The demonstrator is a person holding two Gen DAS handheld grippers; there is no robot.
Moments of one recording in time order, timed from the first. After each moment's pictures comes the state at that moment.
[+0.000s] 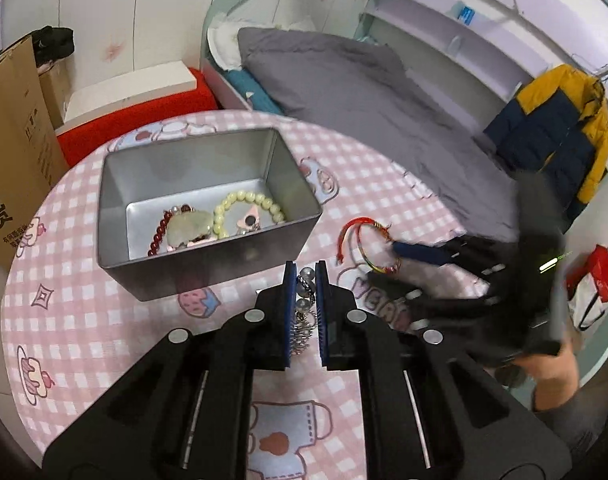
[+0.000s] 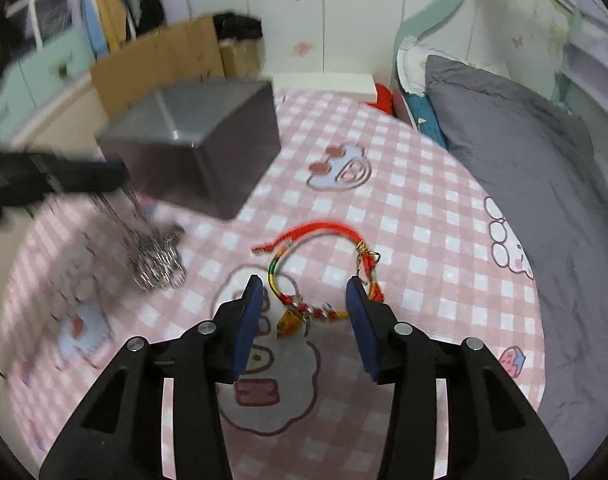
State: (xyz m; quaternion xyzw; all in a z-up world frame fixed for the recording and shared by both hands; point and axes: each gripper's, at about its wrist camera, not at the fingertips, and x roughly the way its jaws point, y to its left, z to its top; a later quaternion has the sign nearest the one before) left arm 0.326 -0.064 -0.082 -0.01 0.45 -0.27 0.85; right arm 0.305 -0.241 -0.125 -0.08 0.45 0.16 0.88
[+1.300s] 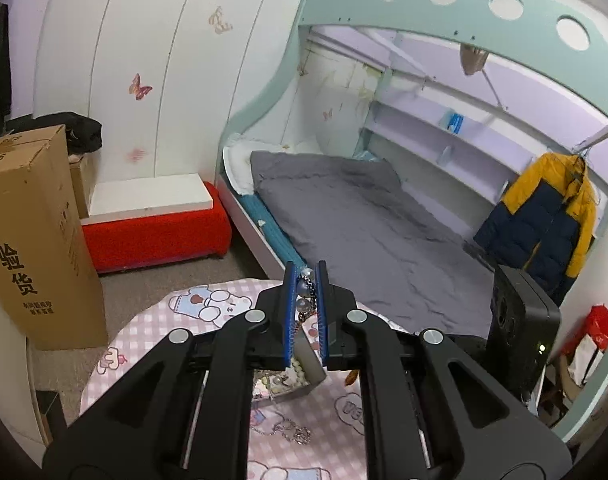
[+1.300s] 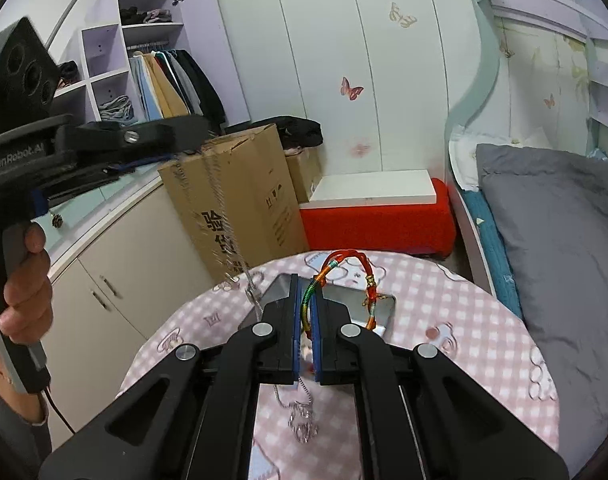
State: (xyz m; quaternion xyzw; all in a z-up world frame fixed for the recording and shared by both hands) left arm 0.349 -0.013 0.061 -0.07 0.28 -0.25 0.93; right arm 0.328 -0.179 0.002 0.03 0.30 0.26 0.92
